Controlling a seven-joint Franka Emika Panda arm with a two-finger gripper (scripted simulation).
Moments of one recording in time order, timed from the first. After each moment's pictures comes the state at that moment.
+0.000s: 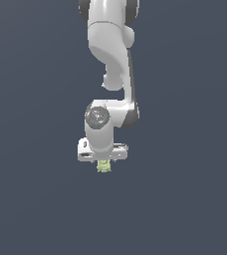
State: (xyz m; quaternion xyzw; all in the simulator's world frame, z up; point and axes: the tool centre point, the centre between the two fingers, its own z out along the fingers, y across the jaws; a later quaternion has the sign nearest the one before) arm 0.058 -0.044 0.061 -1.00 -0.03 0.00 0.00
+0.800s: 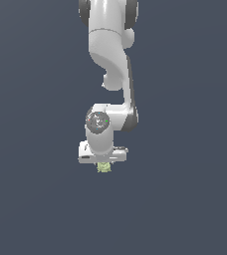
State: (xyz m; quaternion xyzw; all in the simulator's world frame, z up) arm 0.059 -0.044 0.043 -1.00 -0.03 0.00 0.00
